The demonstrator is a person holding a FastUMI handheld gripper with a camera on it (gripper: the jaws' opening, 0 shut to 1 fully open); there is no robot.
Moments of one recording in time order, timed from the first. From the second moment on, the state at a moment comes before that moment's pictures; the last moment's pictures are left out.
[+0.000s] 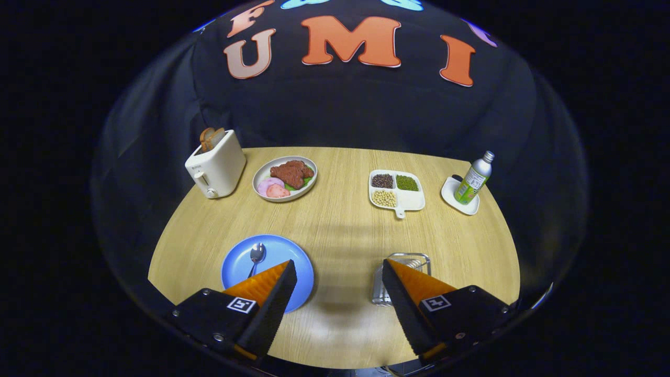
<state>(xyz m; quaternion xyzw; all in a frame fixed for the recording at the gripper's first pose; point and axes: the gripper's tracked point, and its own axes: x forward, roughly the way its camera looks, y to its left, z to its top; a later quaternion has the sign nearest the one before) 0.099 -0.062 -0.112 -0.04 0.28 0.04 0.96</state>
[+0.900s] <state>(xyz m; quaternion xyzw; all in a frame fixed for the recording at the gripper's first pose) 0.085 0.090 -0.250 -0.02 0.28 0.07 0.96</state>
